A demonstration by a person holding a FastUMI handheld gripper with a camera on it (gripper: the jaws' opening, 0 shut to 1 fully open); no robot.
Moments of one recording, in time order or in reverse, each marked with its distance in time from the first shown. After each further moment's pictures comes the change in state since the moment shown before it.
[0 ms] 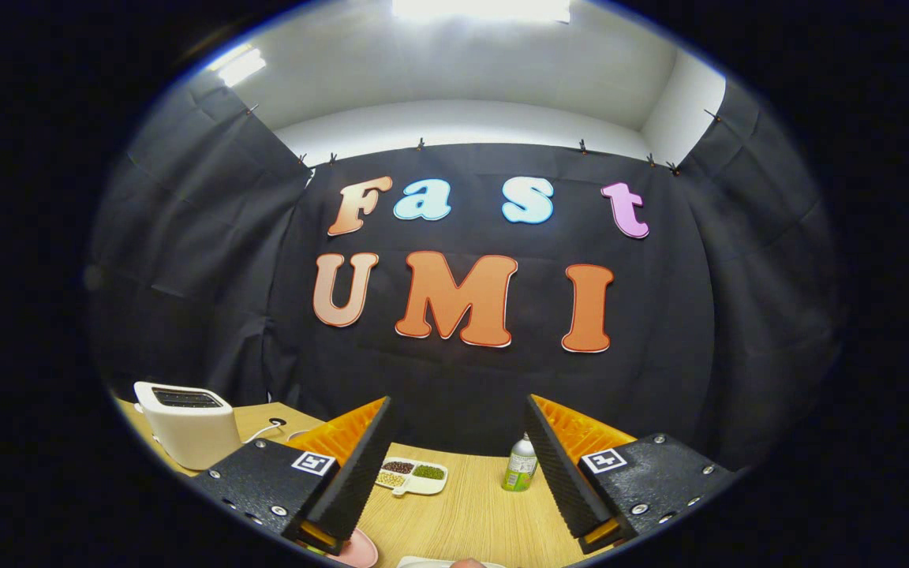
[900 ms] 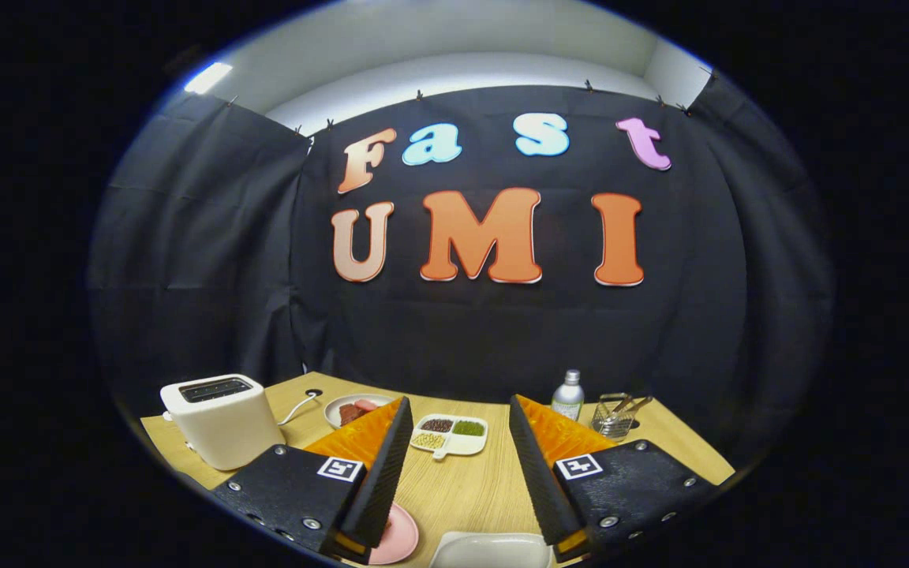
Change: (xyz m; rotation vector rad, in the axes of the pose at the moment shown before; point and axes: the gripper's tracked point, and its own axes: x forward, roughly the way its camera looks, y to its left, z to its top) arm 0.002 0.022 -0.039 0.067 0.174 0.072
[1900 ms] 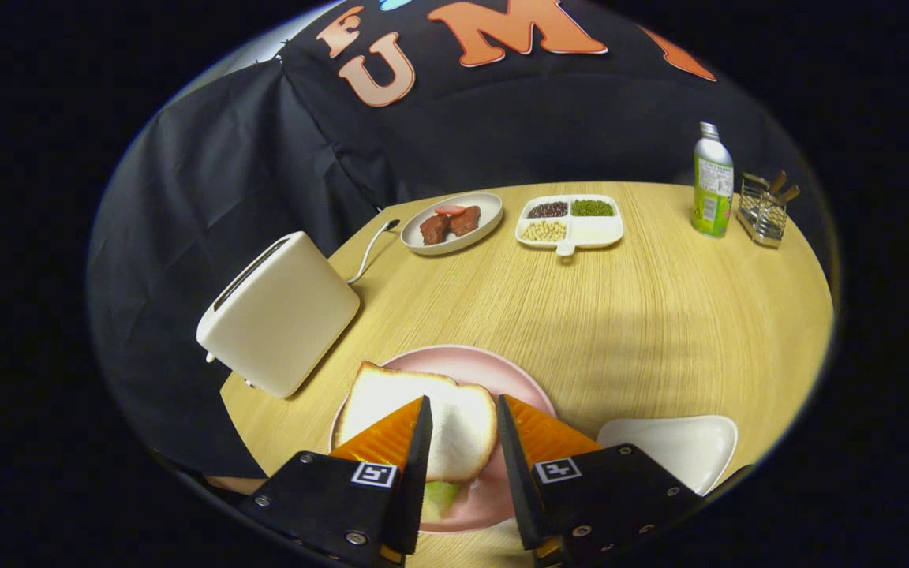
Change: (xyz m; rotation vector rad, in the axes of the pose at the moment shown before) arm -0.013 0.120 -0.208 0.233 0.770 0.366
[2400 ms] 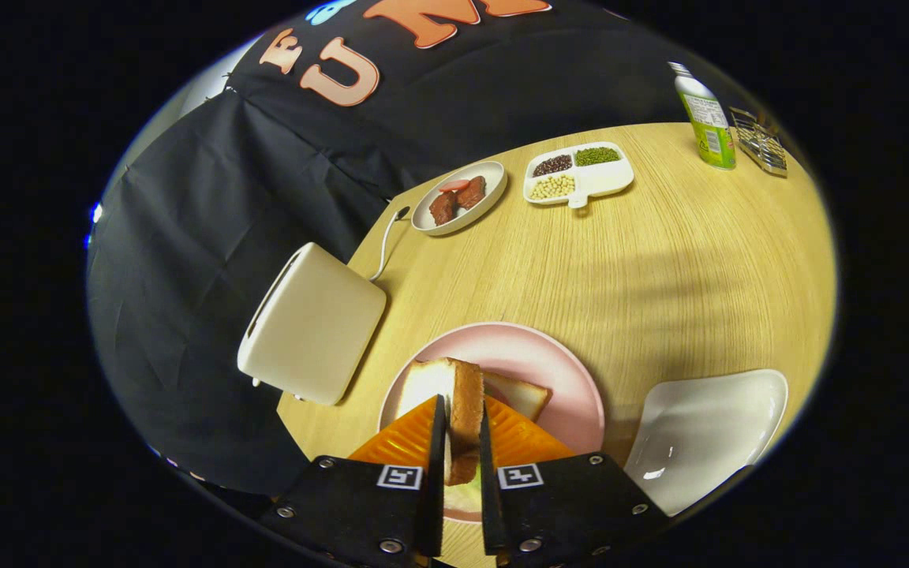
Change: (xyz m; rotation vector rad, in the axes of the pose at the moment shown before) arm 0.011 0.018 -0.029 0.202 0.162 0.132
